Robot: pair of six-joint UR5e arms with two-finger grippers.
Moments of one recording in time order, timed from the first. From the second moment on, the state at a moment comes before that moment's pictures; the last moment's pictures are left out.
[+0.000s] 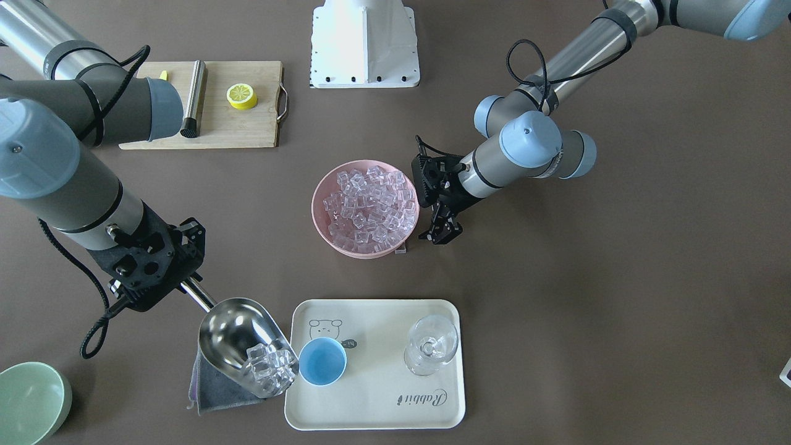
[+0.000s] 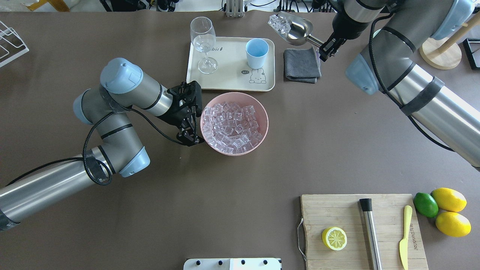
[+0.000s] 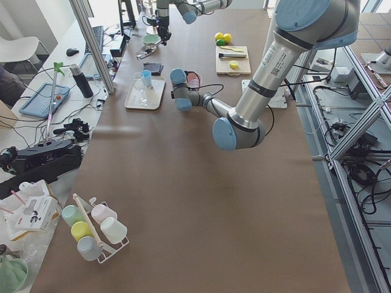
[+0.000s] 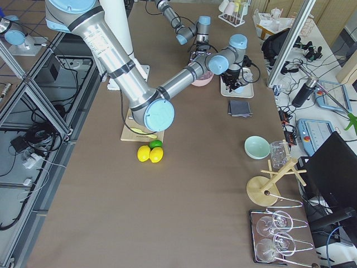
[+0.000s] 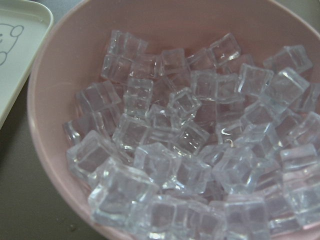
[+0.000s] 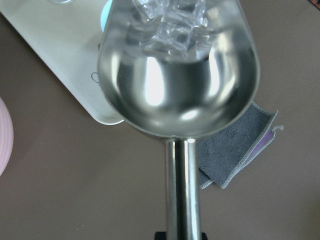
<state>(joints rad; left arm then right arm) -0.67 -2.21 -1.30 -2.40 -2.23 0.09 1.00 -0.89 1.49 -1.53 2.20 0.06</state>
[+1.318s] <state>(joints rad) -0.75 -2.11 -1.65 -1.76 -2.14 0.26 0.95 -0.61 1.37 -2.10 2.00 -0.28</state>
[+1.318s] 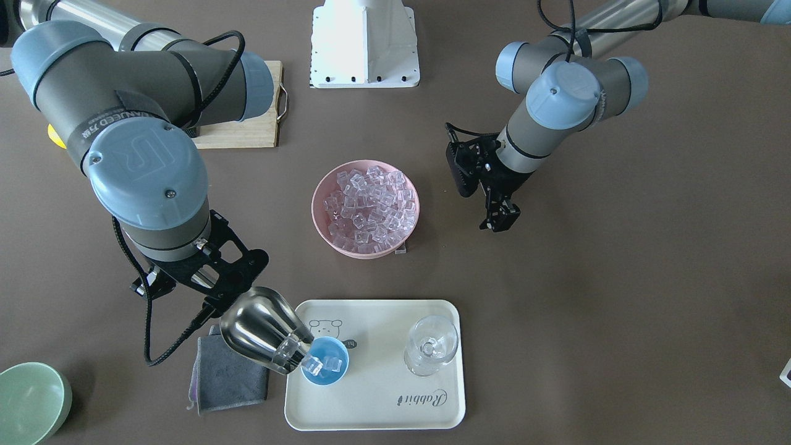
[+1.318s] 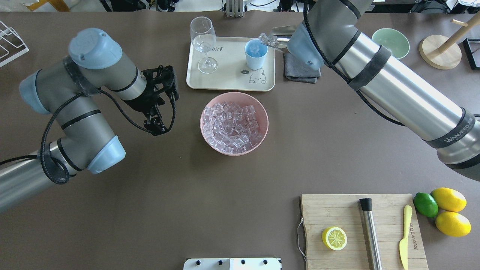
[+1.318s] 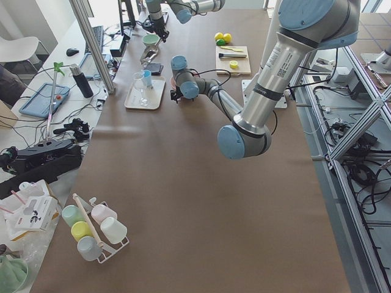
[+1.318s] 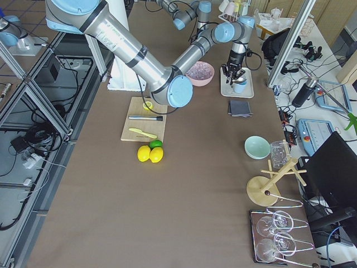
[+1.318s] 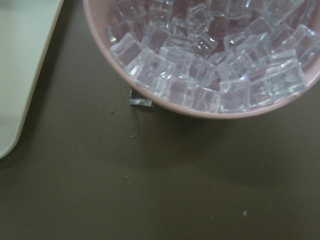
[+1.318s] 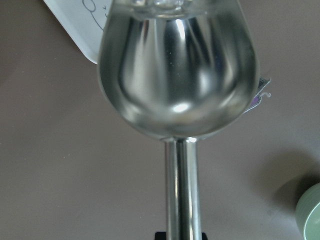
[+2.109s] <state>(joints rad) -1.08 -1.88 -1.75 -1.60 -2.21 -0.15 1.01 -0.89 1.74 -2.14 2.03 -0.23</state>
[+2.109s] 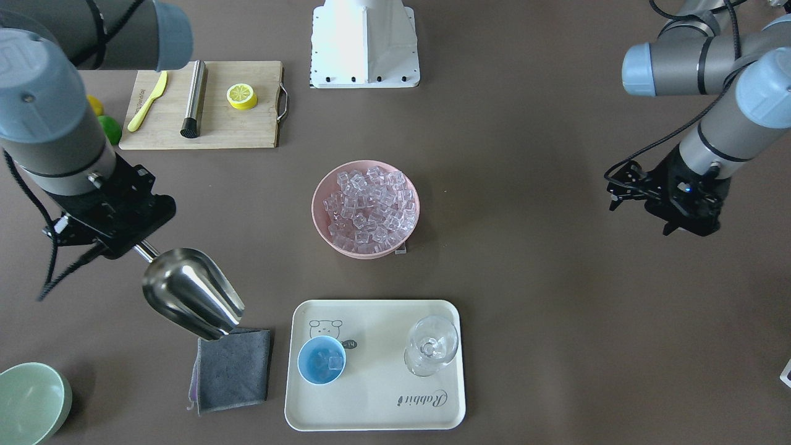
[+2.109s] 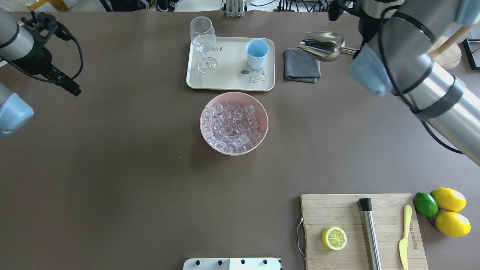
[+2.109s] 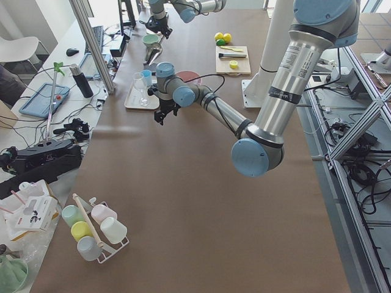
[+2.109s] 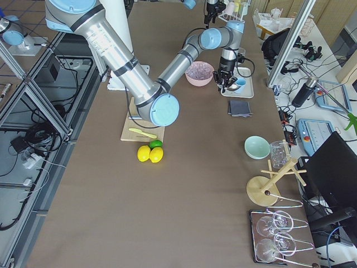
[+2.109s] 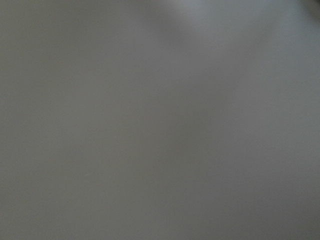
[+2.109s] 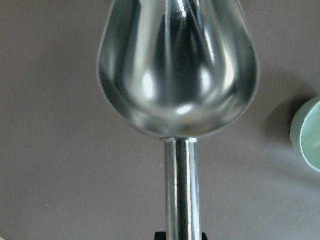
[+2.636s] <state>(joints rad) -1.34 -1.76 -1.63 -1.58 -2.25 -0.15 1.19 -1.33 1.94 -1.88 2.18 0.18</state>
